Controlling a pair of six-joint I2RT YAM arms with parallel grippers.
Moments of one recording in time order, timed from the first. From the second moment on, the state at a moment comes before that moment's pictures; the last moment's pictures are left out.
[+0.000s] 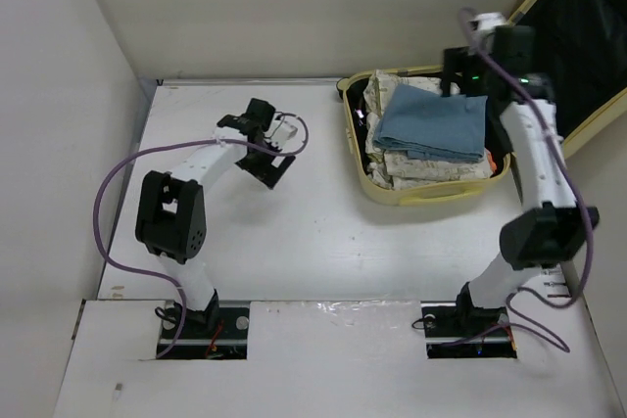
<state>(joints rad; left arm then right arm) -0.33 1.77 1.38 -0.84 -0.02 0.29 0.05 1.70 1.85 -0.73 -0.09 -0.07</state>
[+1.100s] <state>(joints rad) -0.66 2.24 1.99 -0.69 0.25 -0.13 -0.53 1.60 1.70 -0.35 0.44 0.00</state>
